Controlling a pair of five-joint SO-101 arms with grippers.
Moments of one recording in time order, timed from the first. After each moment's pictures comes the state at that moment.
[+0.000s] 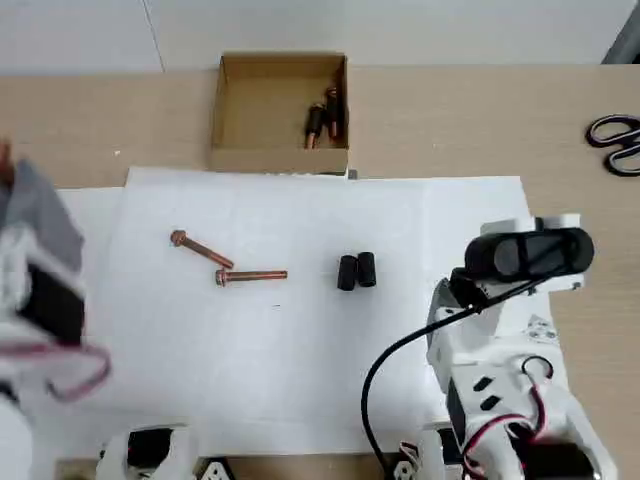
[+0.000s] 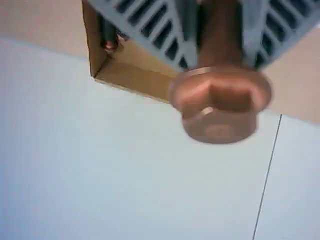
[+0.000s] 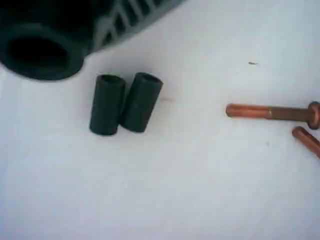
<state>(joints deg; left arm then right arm) -11.1 -44.2 -31.4 99.1 20.6 -6.2 -78.0 34.6 88.5 -7.6</state>
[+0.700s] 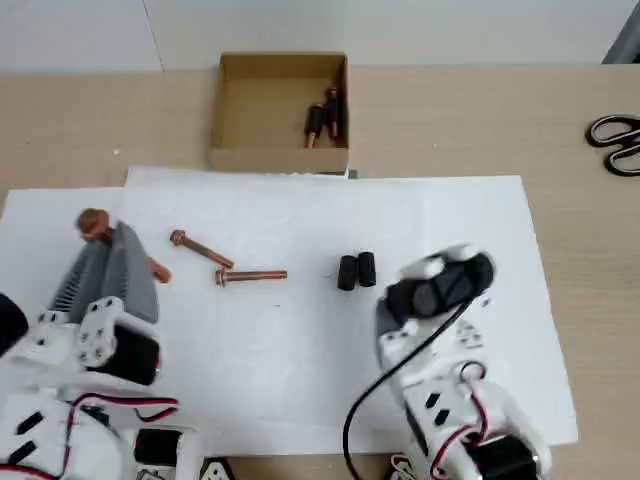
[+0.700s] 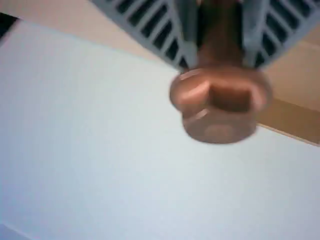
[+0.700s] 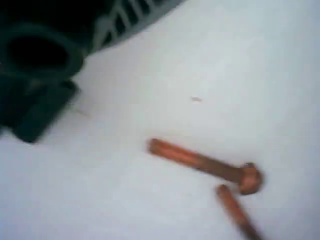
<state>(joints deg) 1.1 -89.5 39.3 64.9 31.8 -23.9 -102.6 67.1 74.2 -6.1</state>
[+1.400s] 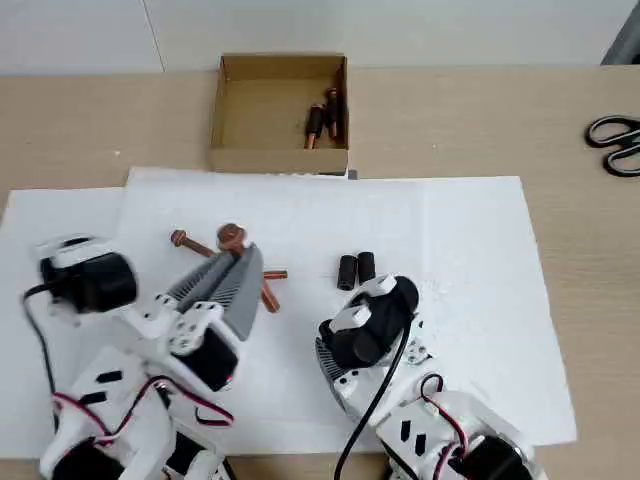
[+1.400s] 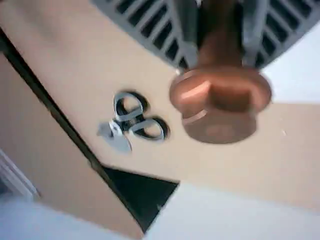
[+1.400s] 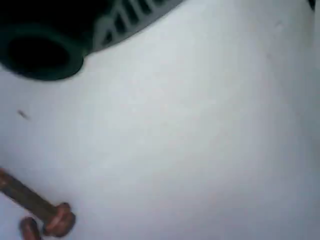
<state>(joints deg) 26.8 -90.4 52.3 59.6 37.9 -45.5 -103.2 68.5 73.7 -5.8</state>
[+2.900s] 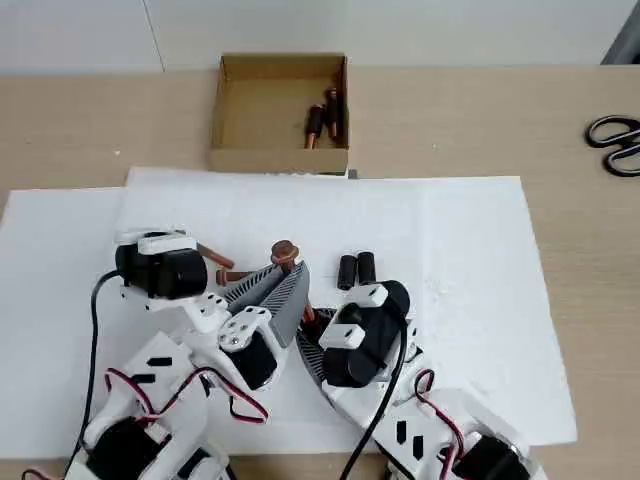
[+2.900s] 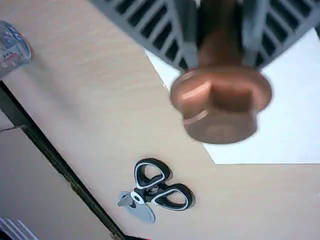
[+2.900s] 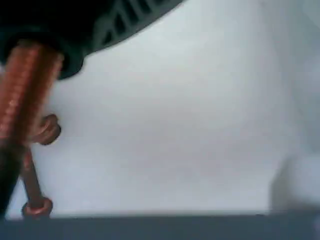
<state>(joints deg) 33.2 -90.9 64.0 52.0 37.9 -48.0 -103.1 68.7 63.8 -1.6</state>
